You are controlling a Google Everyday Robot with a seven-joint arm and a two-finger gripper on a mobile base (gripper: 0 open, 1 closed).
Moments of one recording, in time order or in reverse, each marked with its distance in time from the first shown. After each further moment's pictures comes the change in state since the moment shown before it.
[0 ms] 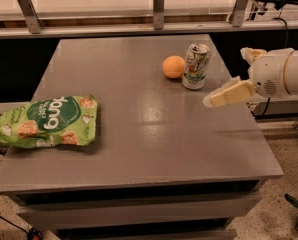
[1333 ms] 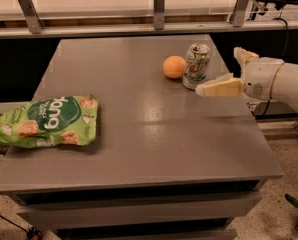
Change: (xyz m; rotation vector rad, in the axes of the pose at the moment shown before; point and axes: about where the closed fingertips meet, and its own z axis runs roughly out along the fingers) arm -0.004 -0.026 0.035 0.014 -0.290 0.113
